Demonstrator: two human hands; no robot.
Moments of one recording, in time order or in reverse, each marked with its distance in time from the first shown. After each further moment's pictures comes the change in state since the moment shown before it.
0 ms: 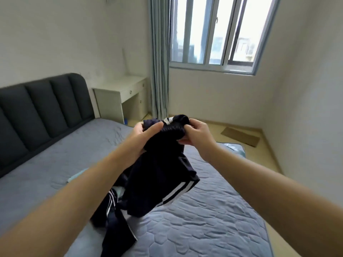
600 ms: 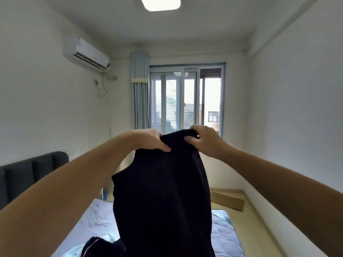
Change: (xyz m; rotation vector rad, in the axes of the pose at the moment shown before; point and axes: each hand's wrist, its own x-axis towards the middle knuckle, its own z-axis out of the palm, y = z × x) left_hand -0.045 0.241 0.111 1.072 -0.250 0.226; right_hand -0.063 -0.205 -0.138 -0.824 0.176 -0.585
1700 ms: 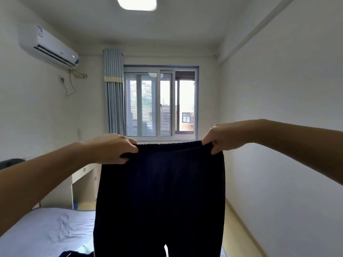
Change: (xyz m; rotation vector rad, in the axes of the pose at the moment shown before) left_hand -0.014 -0.076 -0.020 1.011 0.220 0.727; right_hand -0.034 -0.031 -0.094 -0.708 -0.711 -0.064
